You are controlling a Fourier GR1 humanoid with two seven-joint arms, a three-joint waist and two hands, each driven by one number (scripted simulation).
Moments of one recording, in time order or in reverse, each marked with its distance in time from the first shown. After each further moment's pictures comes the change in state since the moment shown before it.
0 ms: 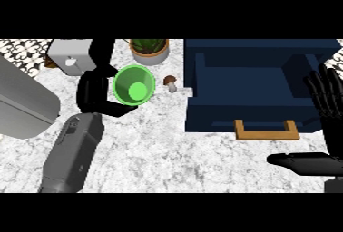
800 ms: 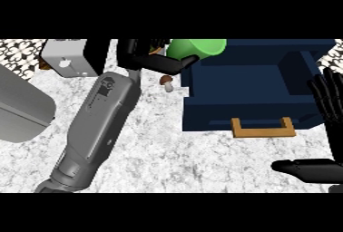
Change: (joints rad) left arm -0.332 -0.073 -0.224 -0.143 0.007 0.339 0.394; right arm 0.029 0.000 -0.012 -0.030 -0.027 0.025 -0.004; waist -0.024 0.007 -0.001
